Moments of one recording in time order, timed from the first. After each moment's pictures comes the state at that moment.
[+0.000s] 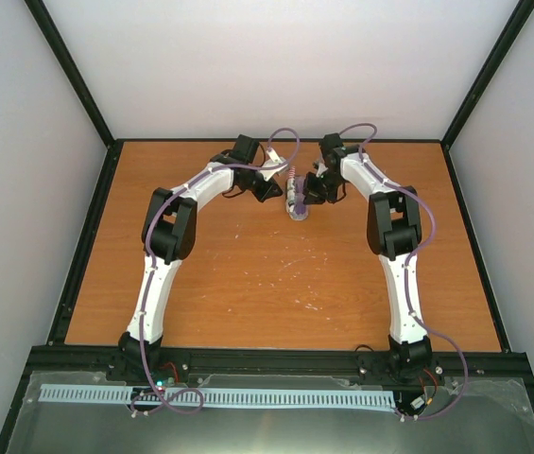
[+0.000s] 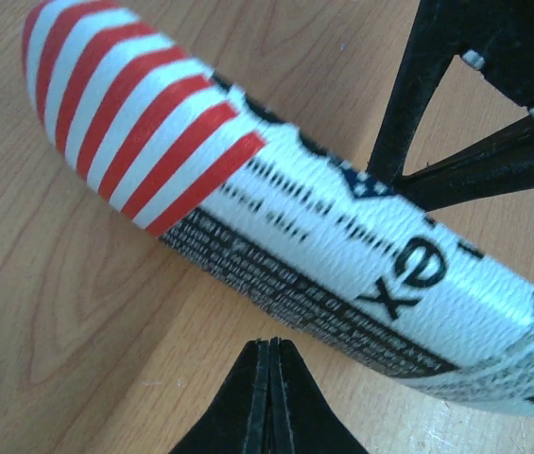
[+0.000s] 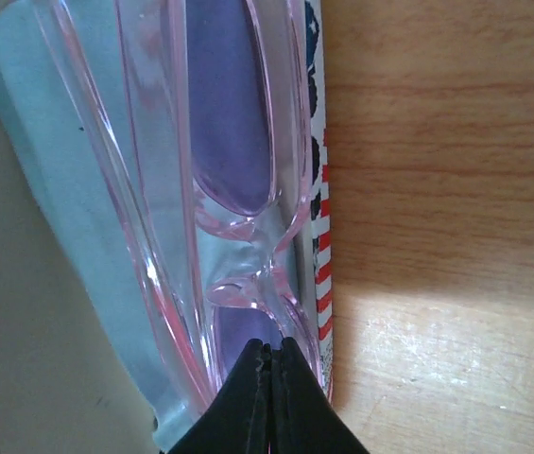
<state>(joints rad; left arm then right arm) -0.42 2.40 1.99 -0.59 0.56 0.40 0.28 2.41 2.05 -0.97 -0.45 0.46</state>
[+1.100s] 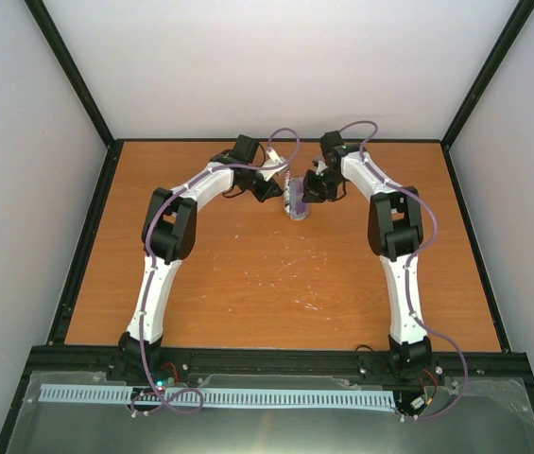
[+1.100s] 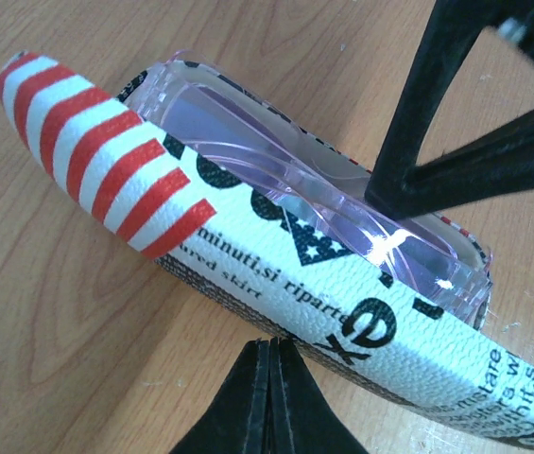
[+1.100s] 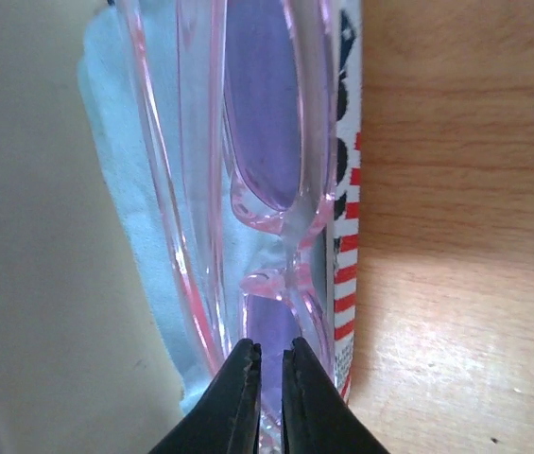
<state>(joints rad) -0.42 2.40 1.99 -0.59 0.56 0.40 0.28 2.39 2.05 -0.97 -0.46 0.45</state>
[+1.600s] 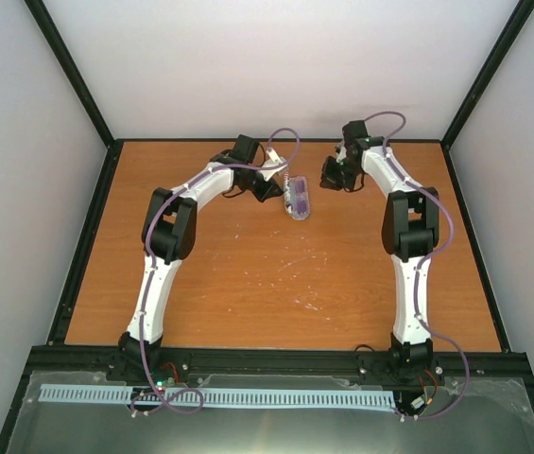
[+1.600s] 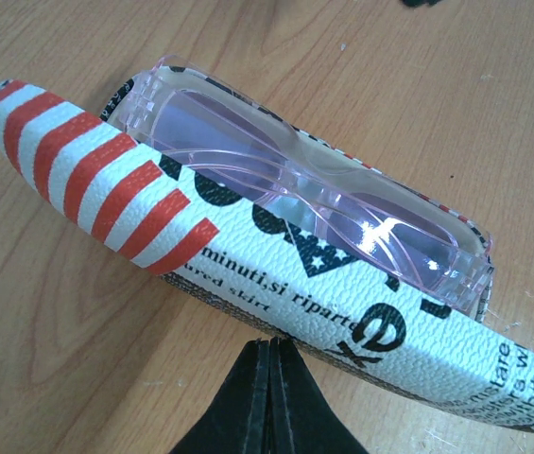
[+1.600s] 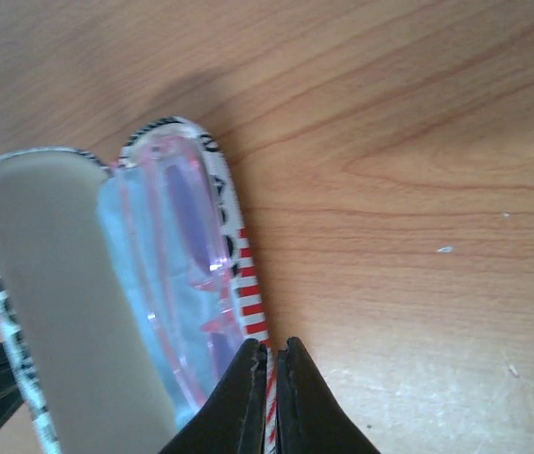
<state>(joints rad) -0.42 2.40 1.99 -0.59 0.56 0.40 0.19 2.30 2.02 -0.90 -0.44 0.48</state>
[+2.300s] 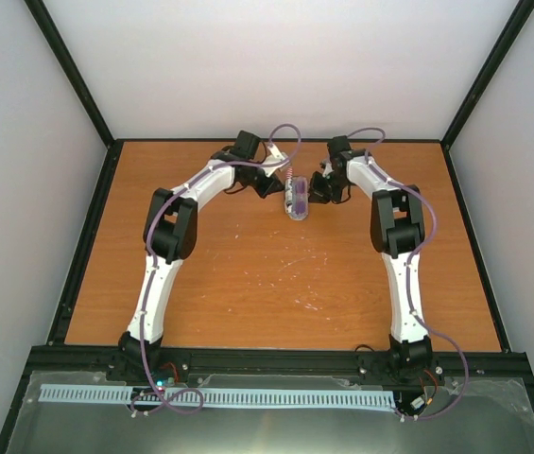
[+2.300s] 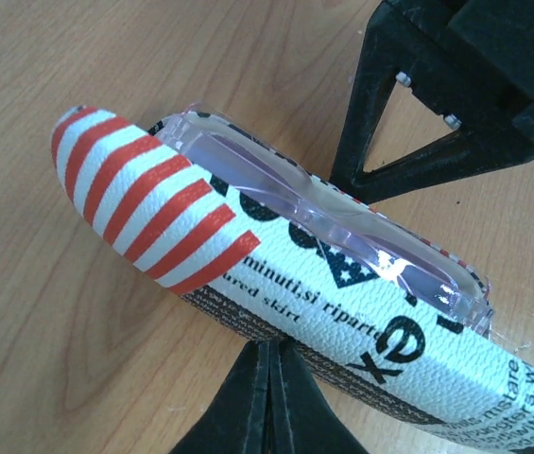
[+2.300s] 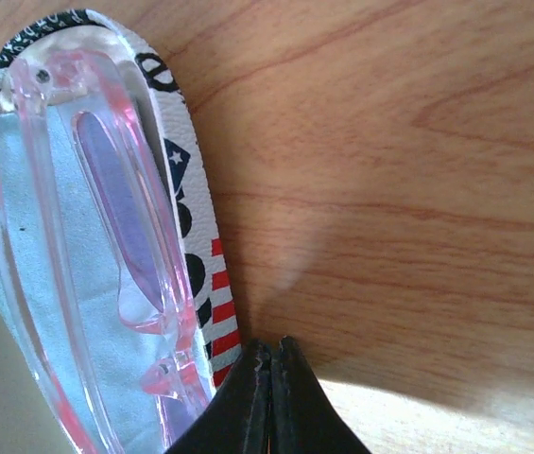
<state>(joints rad) -0.43 2.41 2.05 -0.60 0.55 0.41 0.24 2.43 2.01 -0.86 -0.46 0.48</state>
